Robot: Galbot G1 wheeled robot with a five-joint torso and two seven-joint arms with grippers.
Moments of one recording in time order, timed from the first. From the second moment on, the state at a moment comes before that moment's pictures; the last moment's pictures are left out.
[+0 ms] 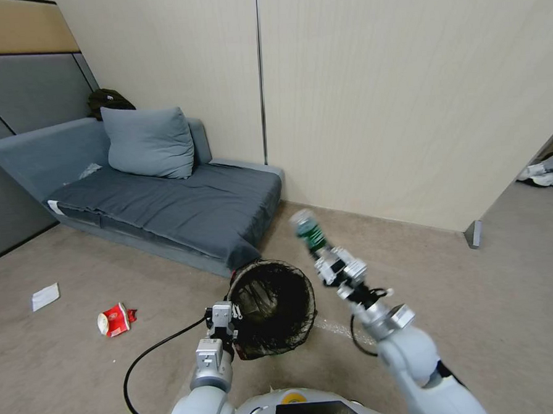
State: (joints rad) left arm 1.80 -1.49 -0.30 -2.38 0.13 0.37 -0.17; right arm -1.54 1.25 0.24 2.19 0.11 0.20 -0.30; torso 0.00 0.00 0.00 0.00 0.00
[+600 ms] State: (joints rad) left arm 1.79 -1.50 -0.29 -2.39 0.13 0.37 -0.17; right arm -1.54 1.30 0.19 2.03 0.04 0.25 -0.31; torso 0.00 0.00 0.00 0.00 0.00
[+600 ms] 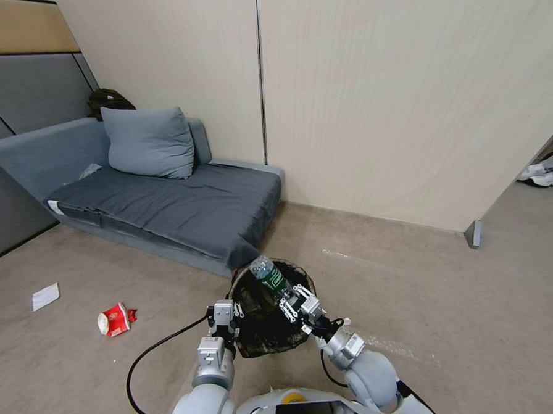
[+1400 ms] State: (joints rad) left arm 1.79 -1.50 -0.28 -2.39 0.13 0.37 -0.17; right arm -1.53 1.31 0.20 1.96 0.02 0.25 -0.29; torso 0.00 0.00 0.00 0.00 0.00
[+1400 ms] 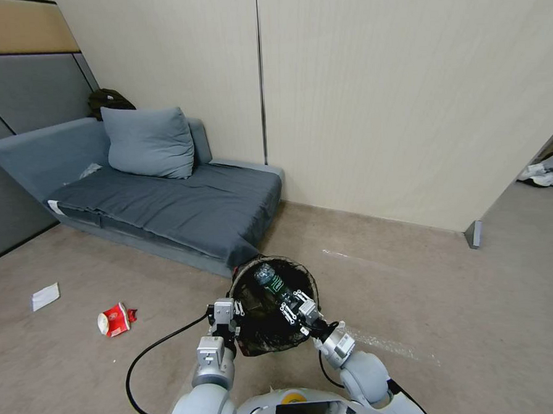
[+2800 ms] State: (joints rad) left arm 1.79 -1.51 -0.32 -2.37 0.12 0.33 -0.20; right arm -1.77 1.61 0.45 2.32 -0.16 0.25 -0.10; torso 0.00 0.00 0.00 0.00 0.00
